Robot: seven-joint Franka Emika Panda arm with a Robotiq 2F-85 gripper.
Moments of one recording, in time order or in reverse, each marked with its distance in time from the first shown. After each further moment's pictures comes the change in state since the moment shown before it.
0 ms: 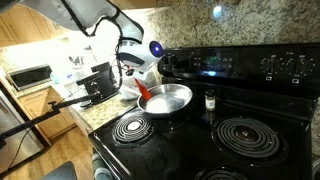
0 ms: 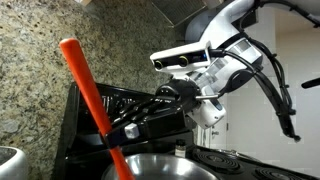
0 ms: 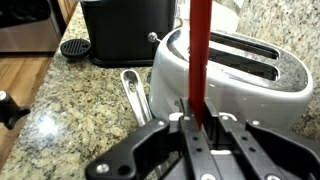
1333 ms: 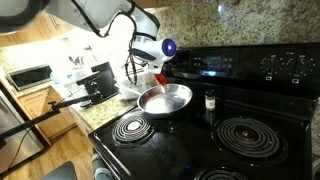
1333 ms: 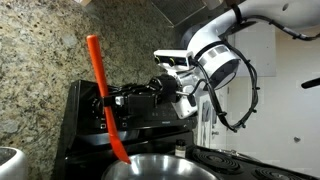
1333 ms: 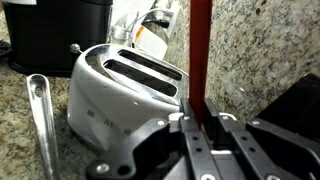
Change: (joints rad) arm -0.021 0.096 -0.054 0.203 0.201 0.008 -0.232
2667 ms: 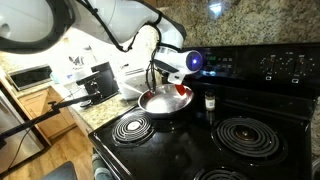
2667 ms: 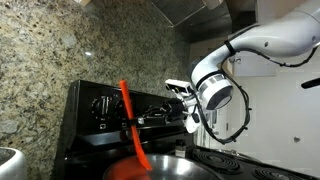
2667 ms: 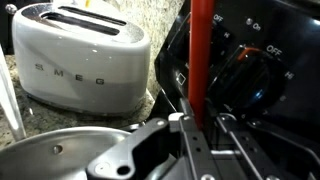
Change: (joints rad) arm -0.120 0.132 -0.038 0.105 0.042 0.009 0.048
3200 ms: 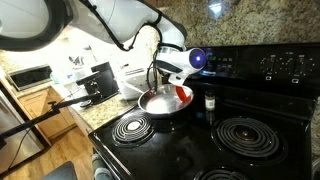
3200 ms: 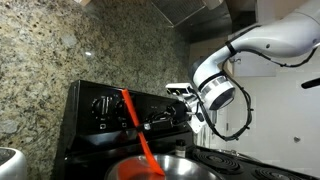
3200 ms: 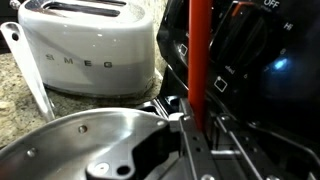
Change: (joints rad) arm 0.004 -0.011 -0.035 -0.021 -0.099 0.003 0.182
